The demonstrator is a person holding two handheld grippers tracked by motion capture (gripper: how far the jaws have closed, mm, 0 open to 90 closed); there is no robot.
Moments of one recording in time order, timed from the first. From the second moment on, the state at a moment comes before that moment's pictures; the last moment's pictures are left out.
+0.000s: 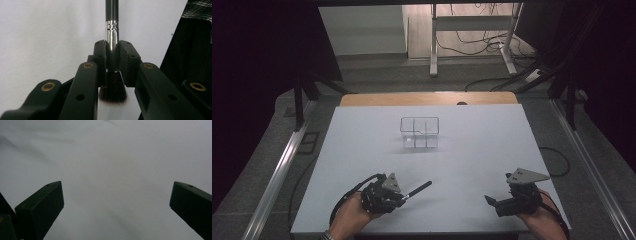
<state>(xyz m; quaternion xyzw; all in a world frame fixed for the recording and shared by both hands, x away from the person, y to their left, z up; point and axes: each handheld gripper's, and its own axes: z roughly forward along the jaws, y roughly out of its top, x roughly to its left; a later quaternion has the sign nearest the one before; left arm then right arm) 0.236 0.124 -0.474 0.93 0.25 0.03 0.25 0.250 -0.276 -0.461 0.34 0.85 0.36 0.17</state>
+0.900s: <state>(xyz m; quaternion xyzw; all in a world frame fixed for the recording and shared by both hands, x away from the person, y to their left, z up) 0.247 0.099 -0.471 0.94 0.22 0.03 0.25 0.252 -0.236 -0.460 0.27 0.89 0.34 0.16</state>
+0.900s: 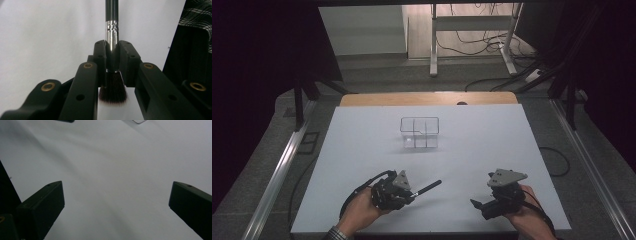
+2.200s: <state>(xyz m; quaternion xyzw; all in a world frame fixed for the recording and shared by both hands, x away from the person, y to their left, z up) 0.258 0.070 -0.470 0.95 0.18 0.02 0.24 0.259 -0.177 -0.466 0.22 0.91 0.32 0.12</state>
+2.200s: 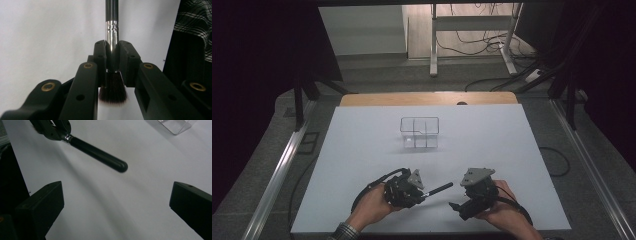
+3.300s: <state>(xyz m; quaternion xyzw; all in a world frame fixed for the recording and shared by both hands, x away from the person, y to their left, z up) 0.258 0.051 -0.467 0.96 0.15 0.00 0.23 0.259 -0.137 -0.475 0.09 0.95 0.26 0.14</state>
